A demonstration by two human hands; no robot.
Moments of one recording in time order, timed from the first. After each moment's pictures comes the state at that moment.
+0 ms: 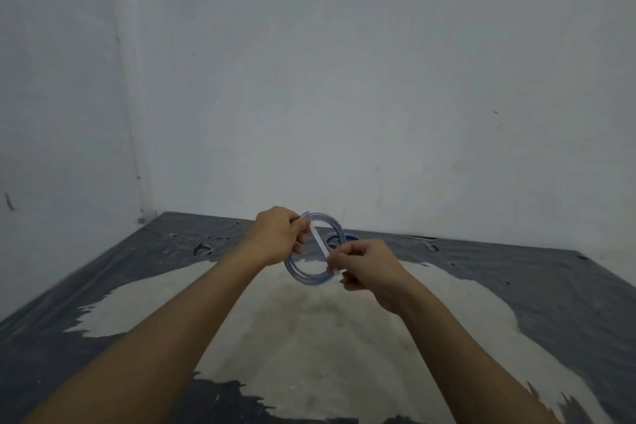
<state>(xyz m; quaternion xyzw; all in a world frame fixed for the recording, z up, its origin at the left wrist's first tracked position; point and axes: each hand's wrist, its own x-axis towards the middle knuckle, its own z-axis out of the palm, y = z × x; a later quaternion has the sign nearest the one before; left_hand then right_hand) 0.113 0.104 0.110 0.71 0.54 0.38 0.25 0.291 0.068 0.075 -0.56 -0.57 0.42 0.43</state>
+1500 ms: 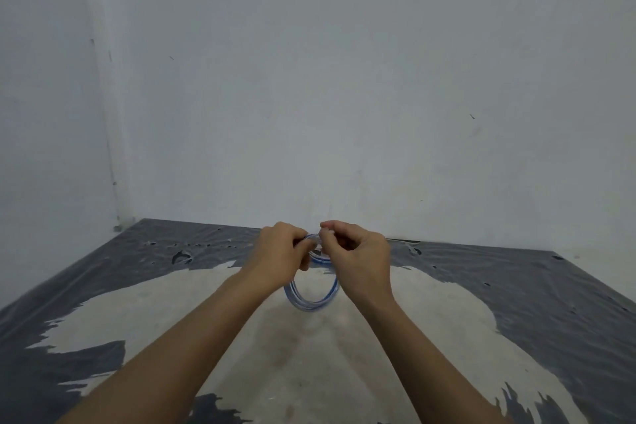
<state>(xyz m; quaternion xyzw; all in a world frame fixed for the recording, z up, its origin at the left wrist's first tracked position) 0.145 0.097 0.089 0.76 0.50 0.37 0.16 0.282 0.066 0.071 -0.48 -0.56 0.19 0.65</state>
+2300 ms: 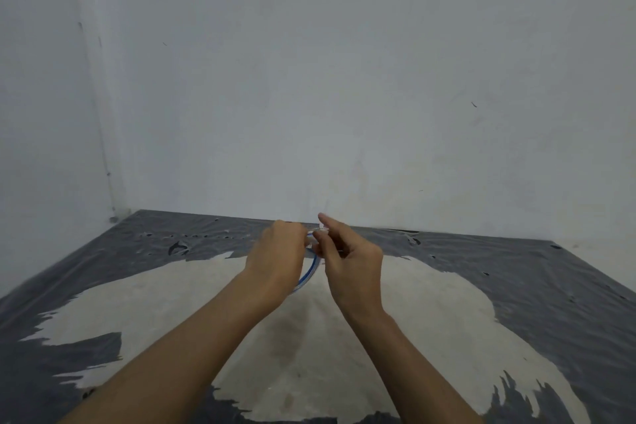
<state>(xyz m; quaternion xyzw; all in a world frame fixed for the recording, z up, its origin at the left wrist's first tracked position) 0.161 0.117 0.077 0.77 0.60 0.20 0.00 0.275 0.073 0.036 -0.42 -0.60 0.10 0.68</state>
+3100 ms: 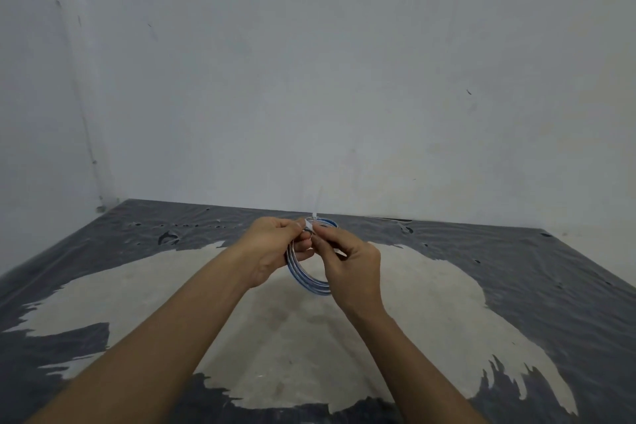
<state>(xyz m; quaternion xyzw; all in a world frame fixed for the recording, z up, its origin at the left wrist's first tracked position) 0.156 0.096 0.080 0.48 0.43 0.45 0.62 0.291 0.074 0.016 -0.40 -0.60 0.15 0.68</state>
